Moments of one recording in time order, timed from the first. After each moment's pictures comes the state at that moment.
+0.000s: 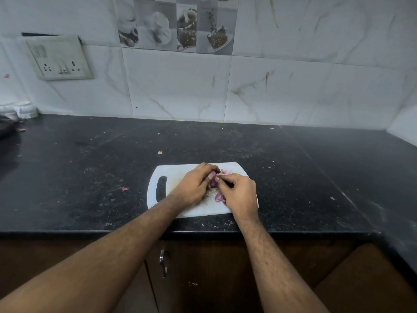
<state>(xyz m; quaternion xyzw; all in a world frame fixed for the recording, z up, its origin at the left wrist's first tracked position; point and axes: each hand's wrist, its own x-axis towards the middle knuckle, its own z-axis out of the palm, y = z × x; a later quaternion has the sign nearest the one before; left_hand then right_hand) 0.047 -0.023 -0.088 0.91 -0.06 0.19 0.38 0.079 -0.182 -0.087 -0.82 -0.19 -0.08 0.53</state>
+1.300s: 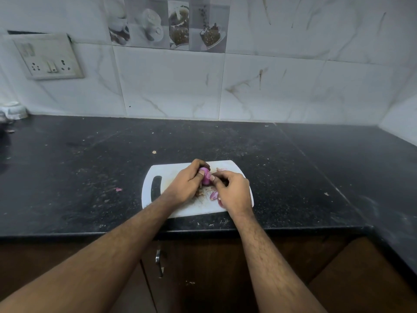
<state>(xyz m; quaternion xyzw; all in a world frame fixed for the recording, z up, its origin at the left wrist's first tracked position) 0.045 -0.021 -0.088 0.85 0.01 0.16 0.50 0.078 -0.182 -0.082 -0.84 -0.17 -0.03 0.52</state>
